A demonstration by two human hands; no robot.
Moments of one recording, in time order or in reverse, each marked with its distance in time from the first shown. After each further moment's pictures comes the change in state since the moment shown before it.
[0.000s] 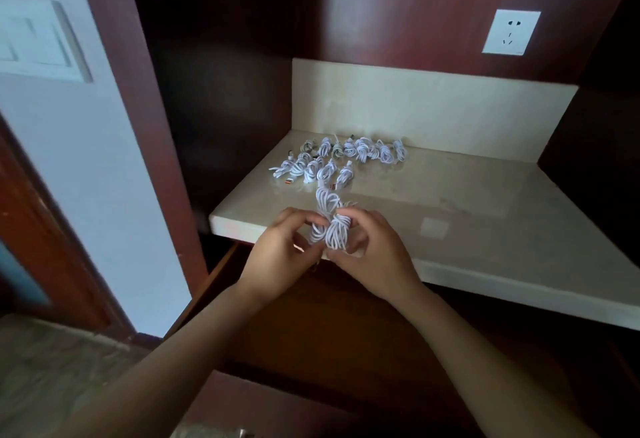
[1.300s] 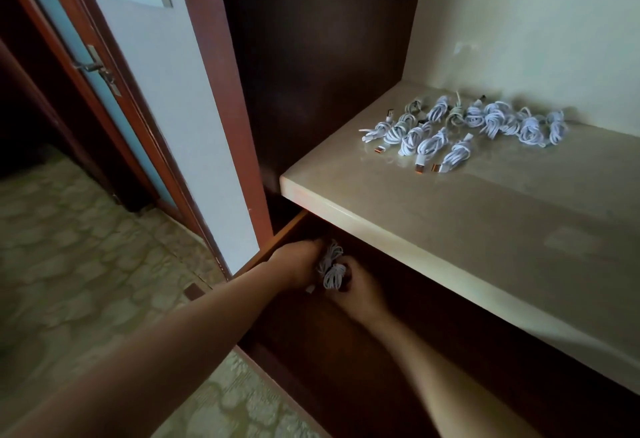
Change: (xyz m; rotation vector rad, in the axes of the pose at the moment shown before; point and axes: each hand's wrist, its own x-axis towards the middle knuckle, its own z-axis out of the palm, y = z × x) left_hand -0.022 -0.134 -0.007 0.694 -0.585 -0.622; right_hand 0.005 0.087 0.186 0.166 -0.601 0.306
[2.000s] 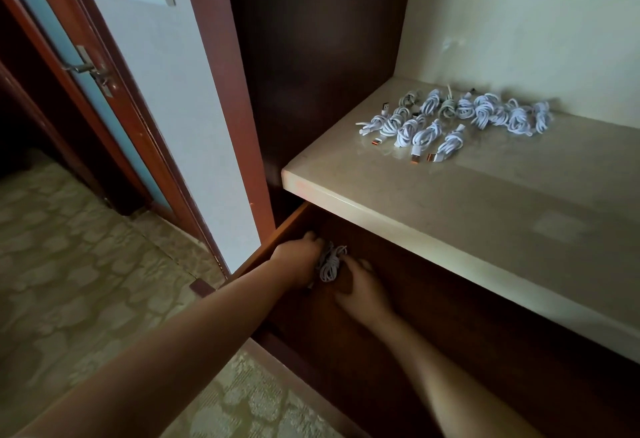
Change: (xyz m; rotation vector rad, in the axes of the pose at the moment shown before) left_hand -0.010 0.000 0.005 0.206 -0.009 0.035; right_hand -0.021 0.003 0.003 -0.214 0.032 -0.009
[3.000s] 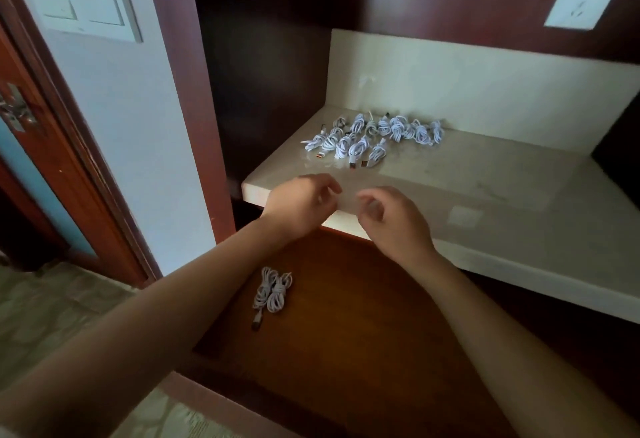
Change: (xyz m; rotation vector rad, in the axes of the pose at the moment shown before) left_hand -0.046 0.065 -0.116 -0.377 0.590 0.240; right_hand -0.087 -0.075 -0.152 -0.135 0.561 -0.174
